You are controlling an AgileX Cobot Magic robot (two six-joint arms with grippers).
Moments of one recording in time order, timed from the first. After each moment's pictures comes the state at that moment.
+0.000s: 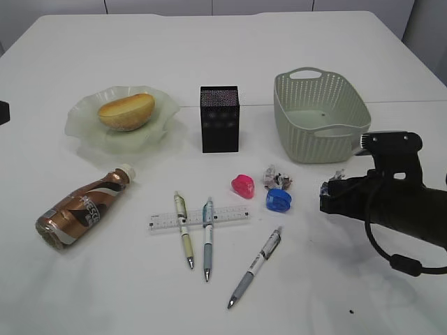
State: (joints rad) left arm -0.15 1.17 -0.64 0.18 0.04 -0.29; right arm 0.17 1.88 -0.58 -0.18 -0.64 0.23
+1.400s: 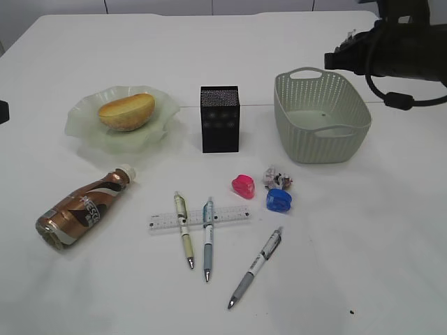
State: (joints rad) left arm -0.15 1.17 -0.64 0.16 0.04 -0.29; right arm 0.13 1.75 -1.14 -0.14 -0.15 0.06
